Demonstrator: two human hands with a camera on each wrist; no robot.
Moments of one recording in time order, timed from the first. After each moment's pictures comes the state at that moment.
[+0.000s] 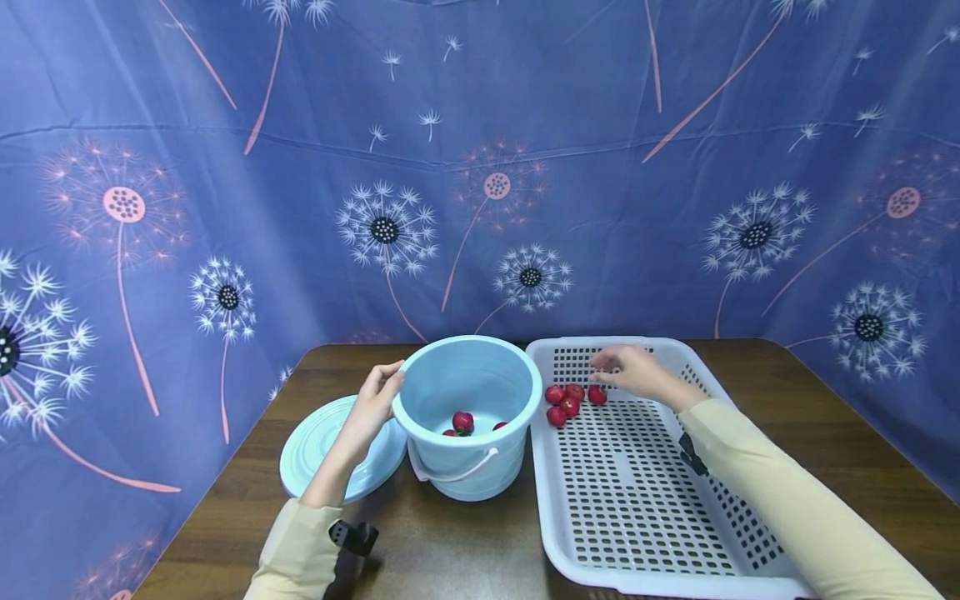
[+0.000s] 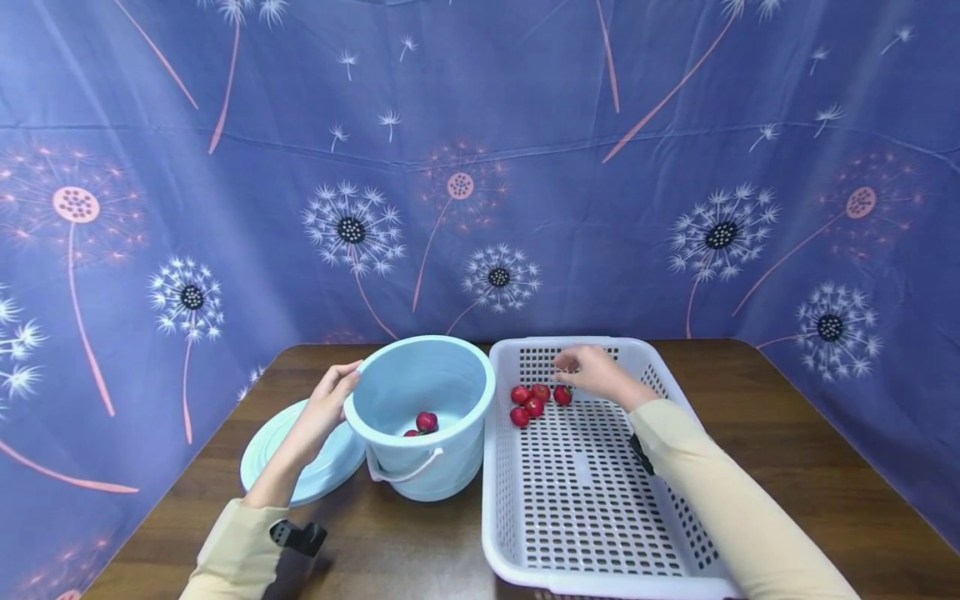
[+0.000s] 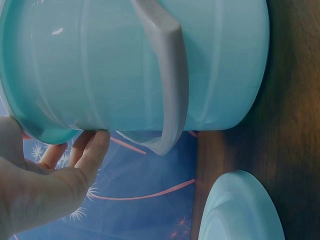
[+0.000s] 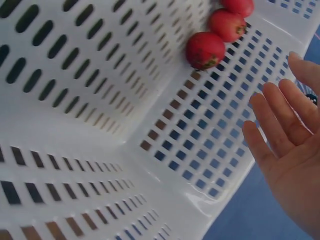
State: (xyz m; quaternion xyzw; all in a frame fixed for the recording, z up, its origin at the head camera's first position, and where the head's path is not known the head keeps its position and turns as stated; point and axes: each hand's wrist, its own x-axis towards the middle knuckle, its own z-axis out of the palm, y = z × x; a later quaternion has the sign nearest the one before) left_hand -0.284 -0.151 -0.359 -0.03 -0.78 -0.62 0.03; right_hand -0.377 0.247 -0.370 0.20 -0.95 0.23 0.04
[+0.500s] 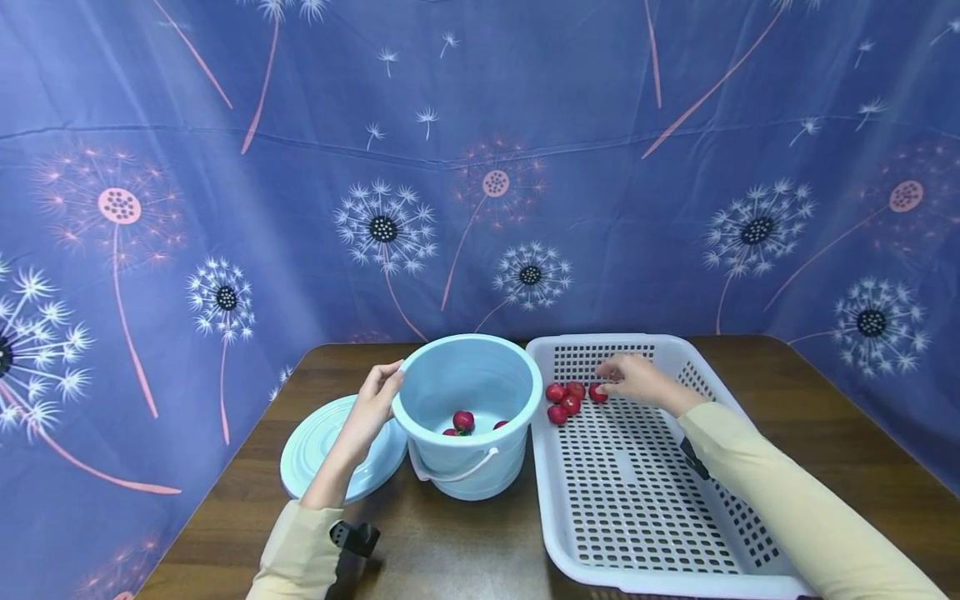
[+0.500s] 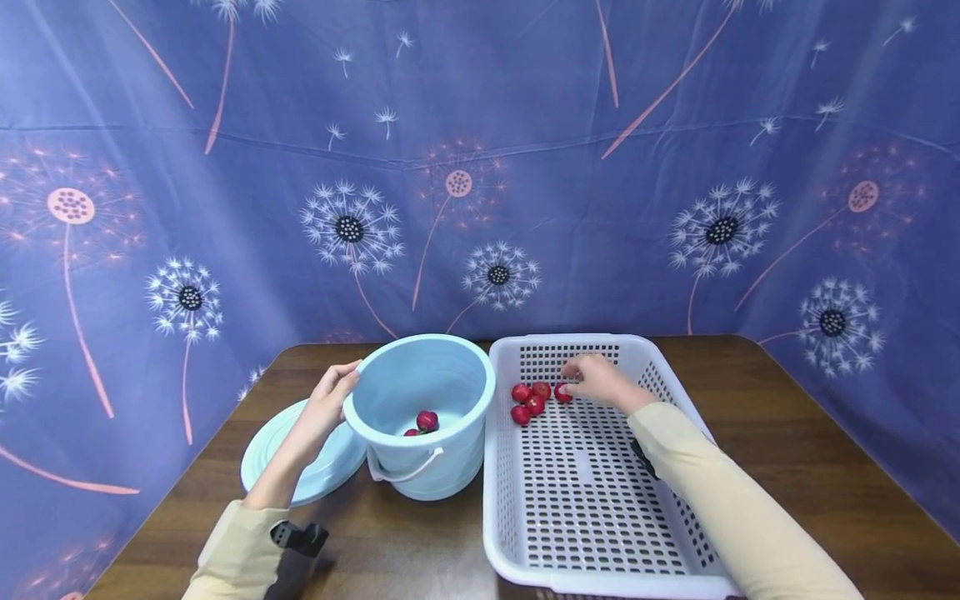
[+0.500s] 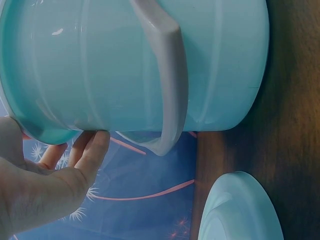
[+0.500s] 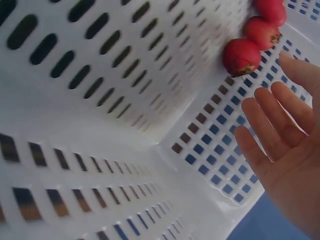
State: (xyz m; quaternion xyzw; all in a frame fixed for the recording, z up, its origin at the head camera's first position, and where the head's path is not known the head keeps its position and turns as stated) left_hand -0.286 -0.151 -0.361 -0.04 -0.78 -0.63 0.03; right_hand -0.378 0.252 -0.388 0.19 -0.97 0.17 0.02
